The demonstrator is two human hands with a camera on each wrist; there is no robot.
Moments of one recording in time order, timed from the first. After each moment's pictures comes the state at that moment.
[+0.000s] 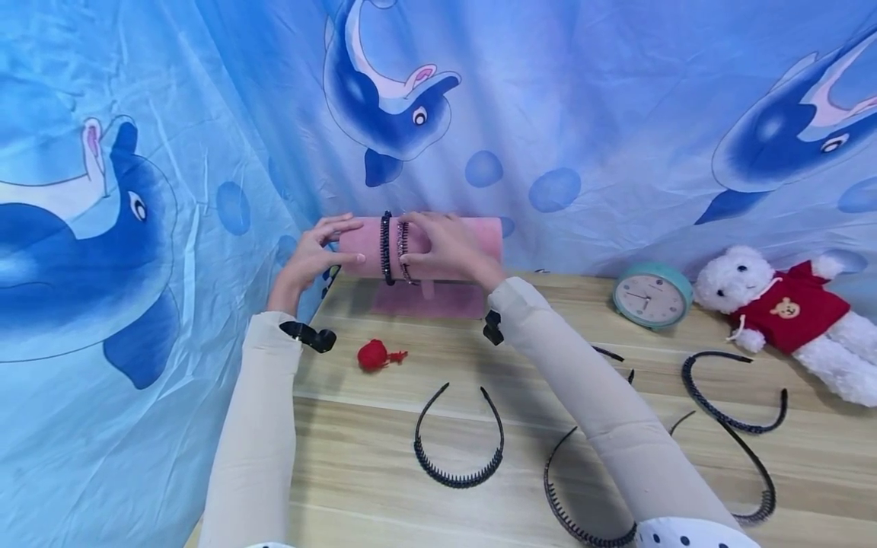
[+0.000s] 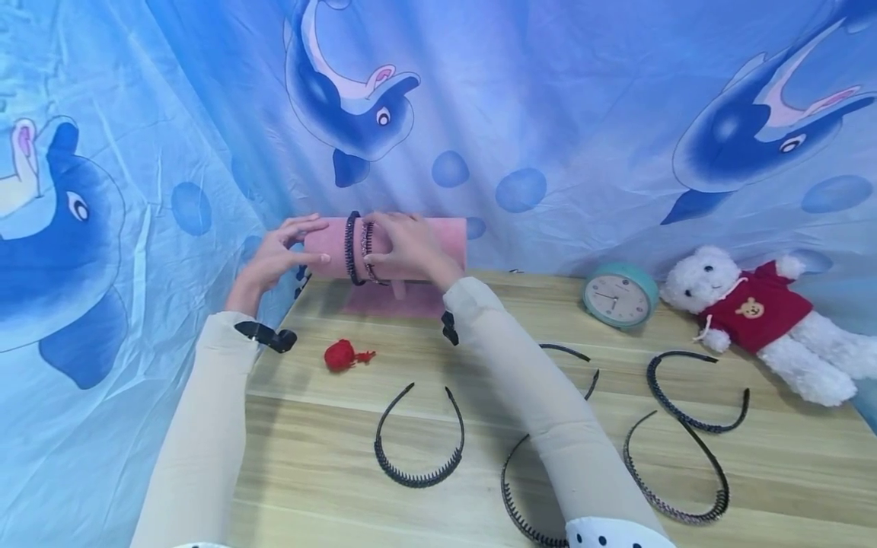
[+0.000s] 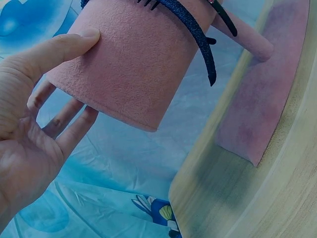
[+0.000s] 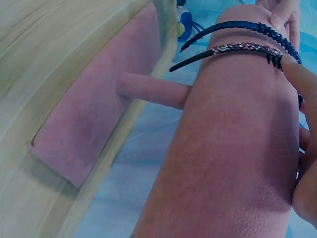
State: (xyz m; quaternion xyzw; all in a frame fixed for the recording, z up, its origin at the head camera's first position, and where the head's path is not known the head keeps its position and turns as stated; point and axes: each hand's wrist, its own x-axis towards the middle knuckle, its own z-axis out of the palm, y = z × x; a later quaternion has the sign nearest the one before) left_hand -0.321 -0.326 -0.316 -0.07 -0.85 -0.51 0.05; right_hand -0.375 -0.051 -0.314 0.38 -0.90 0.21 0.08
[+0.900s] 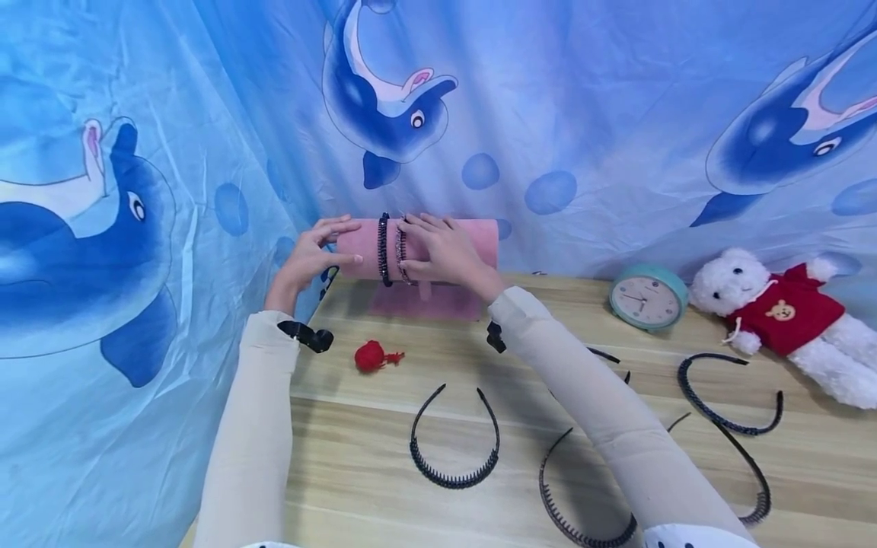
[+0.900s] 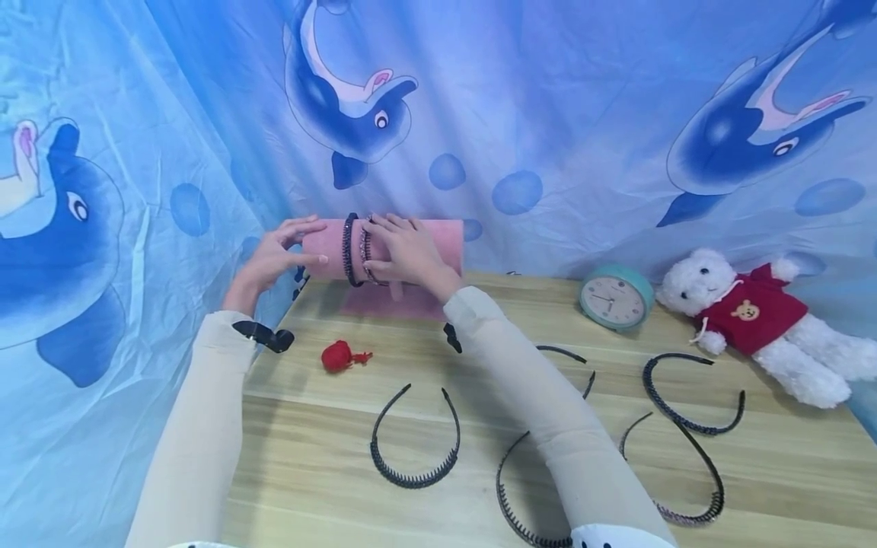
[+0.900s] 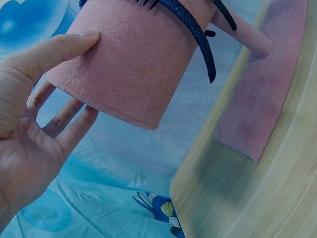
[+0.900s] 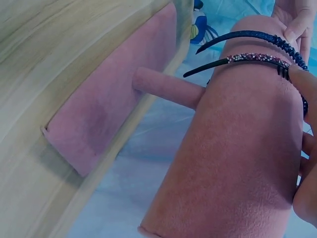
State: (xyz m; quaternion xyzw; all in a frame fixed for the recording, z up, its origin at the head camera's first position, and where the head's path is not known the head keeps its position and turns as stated) left_hand -0.328 -0.330 -0.321 -0.07 -0.86 -0.51 0.04; right_hand -0.369 -0.049 -0.324 0.40 -0.90 0.14 0.14
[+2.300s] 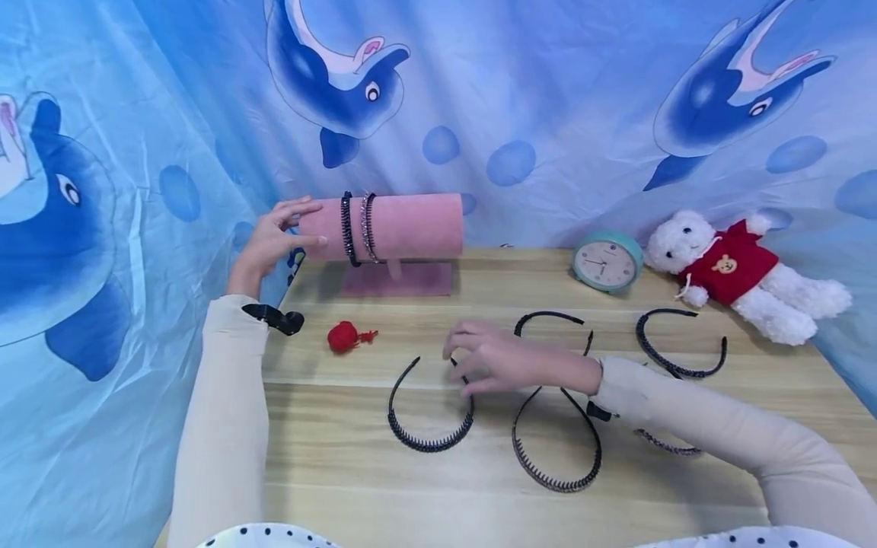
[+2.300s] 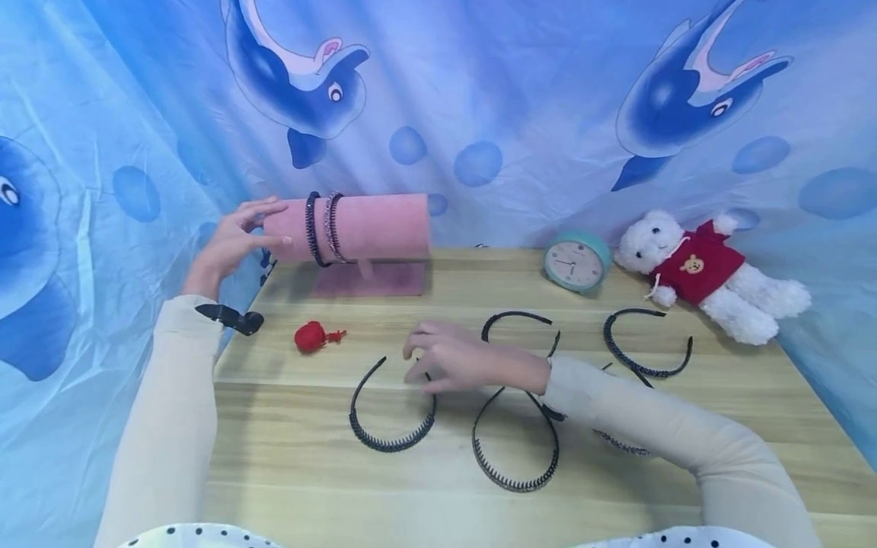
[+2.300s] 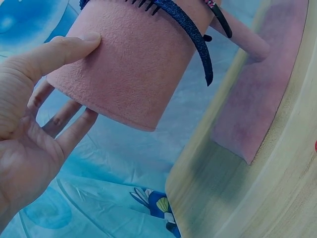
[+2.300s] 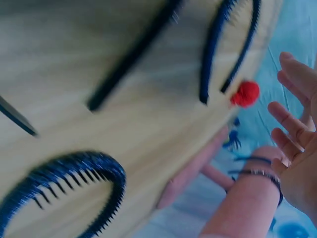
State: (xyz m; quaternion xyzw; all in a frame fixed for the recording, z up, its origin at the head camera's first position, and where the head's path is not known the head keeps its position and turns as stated) left_hand -0.335 -0.334 -0.330 -0.05 -0.88 -0.48 0.04; right_hand -0.217 0.091 -0.408 0.64 -0.74 0.15 0.11
